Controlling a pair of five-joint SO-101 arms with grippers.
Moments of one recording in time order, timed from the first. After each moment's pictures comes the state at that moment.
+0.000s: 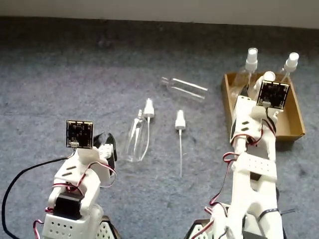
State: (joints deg) left arm 5.0 -102.5 87.5 56.6 13.1; right arm 11.4 -34.3 63.8 -8.3 6.9
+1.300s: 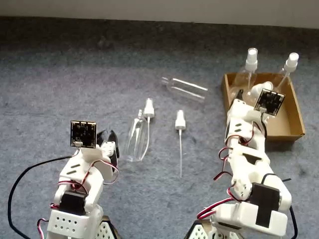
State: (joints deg) left arm 5.0 -102.5 95.2 46.0 13.1; right arm 11.1 -6.8 62.7 -34.2 -3.0
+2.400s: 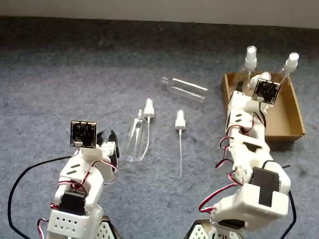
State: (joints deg) left arm 5.0 -102.5 95.2 46.0 13.1; right arm 10.6 2.7 53.0 -34.2 0.7
